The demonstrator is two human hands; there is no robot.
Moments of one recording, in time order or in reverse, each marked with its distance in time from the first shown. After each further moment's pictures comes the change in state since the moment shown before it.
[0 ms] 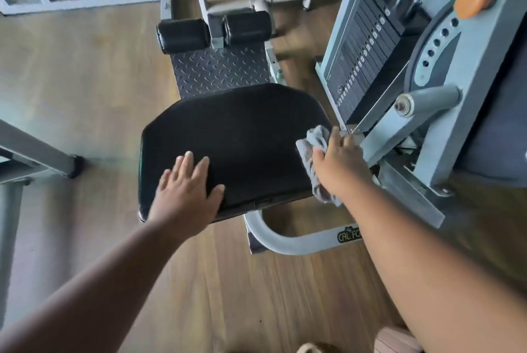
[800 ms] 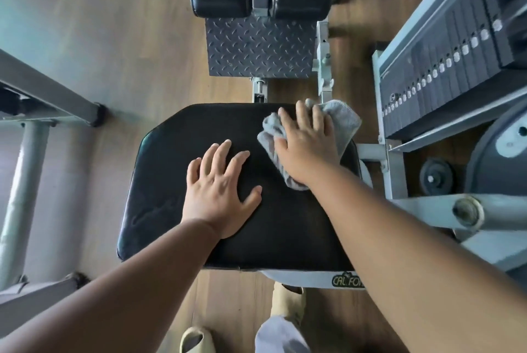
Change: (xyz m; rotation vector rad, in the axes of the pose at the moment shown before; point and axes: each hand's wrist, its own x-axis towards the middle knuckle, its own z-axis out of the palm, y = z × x) left_hand 0.097 0.060 0.004 0.008 0.129 -0.097; right_hand 0.149 -0.109 0.009 -0.261 -0.124 -0.576
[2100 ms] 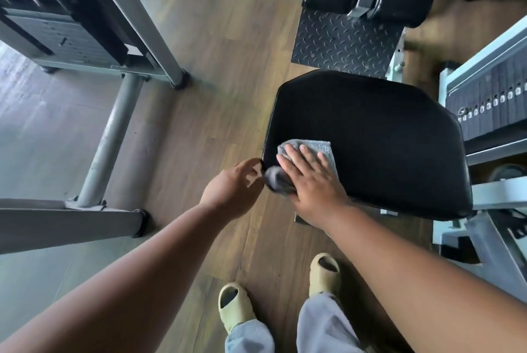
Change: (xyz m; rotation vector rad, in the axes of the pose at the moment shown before) left_hand -0.167 -0.175 -0.038 -0.483 -0.187 -0.293; right_hand -0.167 -0.202 0.055 0.006 -0.117 -0.457
